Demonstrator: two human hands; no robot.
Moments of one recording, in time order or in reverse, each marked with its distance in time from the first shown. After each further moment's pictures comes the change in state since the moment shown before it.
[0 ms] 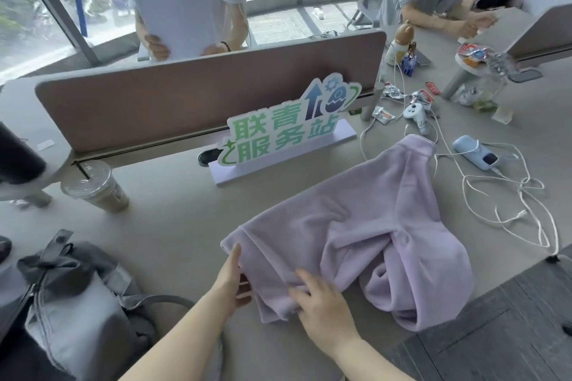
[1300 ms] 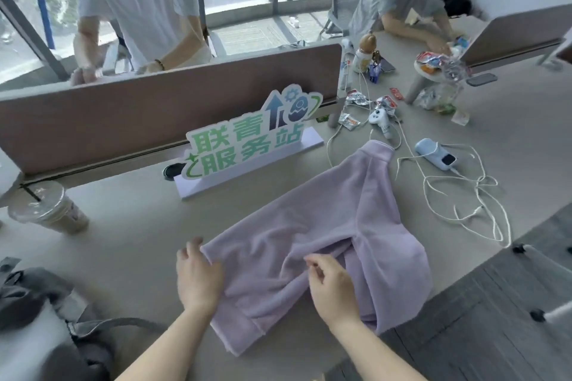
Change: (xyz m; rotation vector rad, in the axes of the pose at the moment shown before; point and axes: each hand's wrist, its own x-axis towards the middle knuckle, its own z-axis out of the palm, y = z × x) left_hand -0.038 0.022 0.045 0.635 0.558 0.660; right_hand 0.007 0.054 -0.067 0.450 0.283 0.427
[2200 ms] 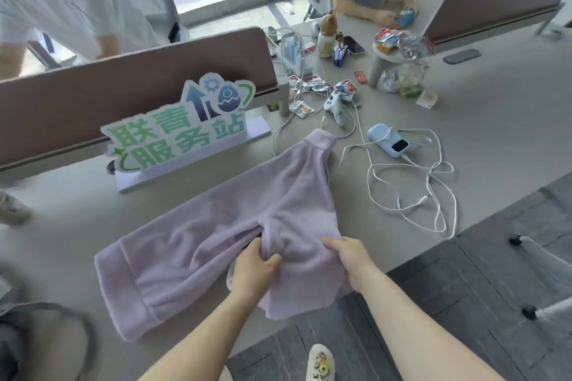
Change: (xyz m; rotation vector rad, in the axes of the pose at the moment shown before) left_hand -0.166 0.155 0.171 -0.024 -0.352 0.154; right_hand 0.082 0.162 -0.182 0.684 -0.236 0.789
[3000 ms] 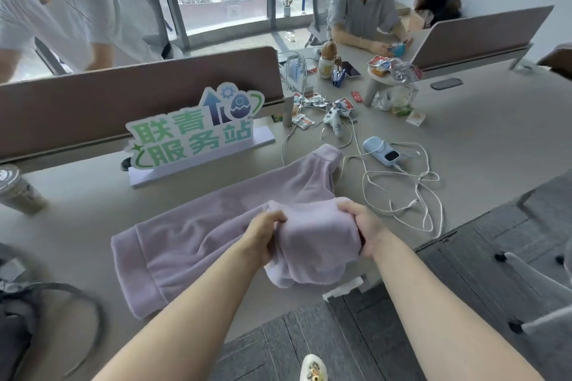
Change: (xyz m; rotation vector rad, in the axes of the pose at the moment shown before) left_hand -0.020 0.054 -0.045 -0.791 -0.357 -0.351; right_hand -0.066 -0.050 -0.011 0.117 -0.241 -0.056
